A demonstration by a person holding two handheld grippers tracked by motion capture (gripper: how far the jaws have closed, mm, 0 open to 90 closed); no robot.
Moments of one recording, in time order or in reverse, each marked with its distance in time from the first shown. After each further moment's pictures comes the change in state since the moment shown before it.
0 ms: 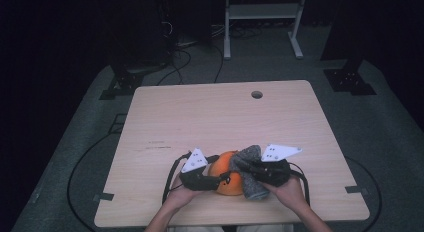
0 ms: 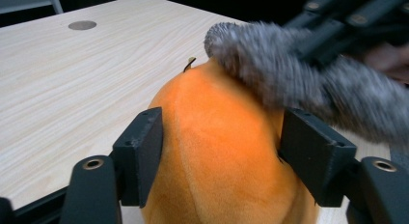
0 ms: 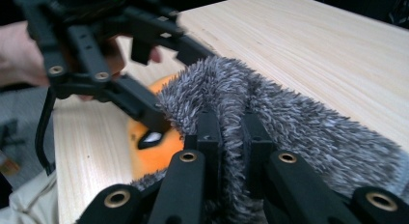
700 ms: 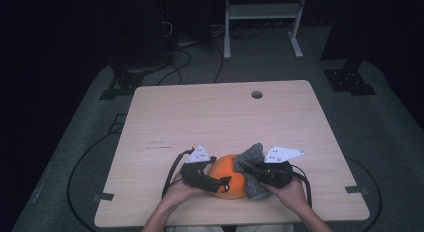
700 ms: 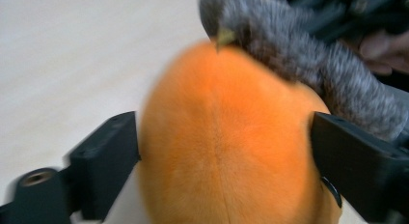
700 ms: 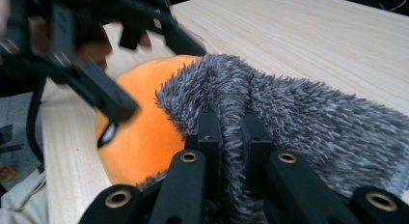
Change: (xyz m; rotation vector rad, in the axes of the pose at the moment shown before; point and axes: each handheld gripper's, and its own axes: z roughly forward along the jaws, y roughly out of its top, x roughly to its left) left arm 0.006 0.004 0.011 0.134 -0.084 -0.076; right arm 0.000 -0.011 -0.001 0.014 -0.020 0.019
